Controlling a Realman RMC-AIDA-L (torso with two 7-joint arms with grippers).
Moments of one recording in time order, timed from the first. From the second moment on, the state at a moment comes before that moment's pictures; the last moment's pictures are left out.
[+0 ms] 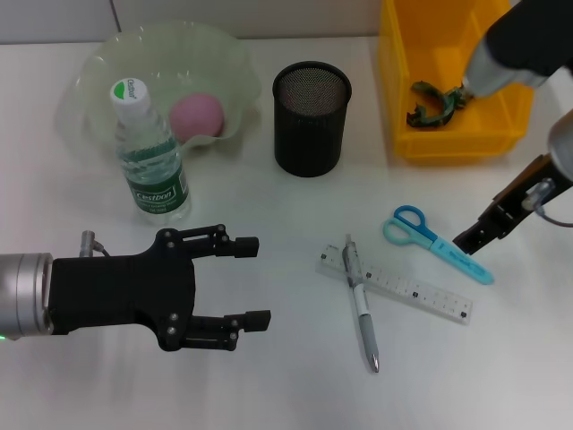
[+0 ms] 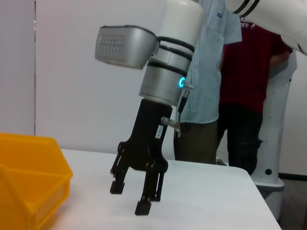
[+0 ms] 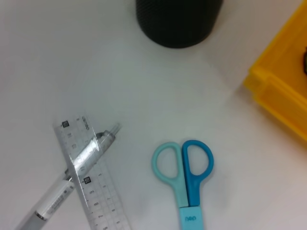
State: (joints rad) left arm -0.38 -2.07 0.97 0.65 1.79 1.77 -1.06; right arm 0.59 2.08 -1.45 -1.46 -2.75 -1.66 2.67
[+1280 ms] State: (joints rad) left arm -0.38 -2.06 0.97 0.65 1.79 1.76 -1.06; right arm 0.67 2.09 -1.55 -1.19 -2.72 -1.47 2.70
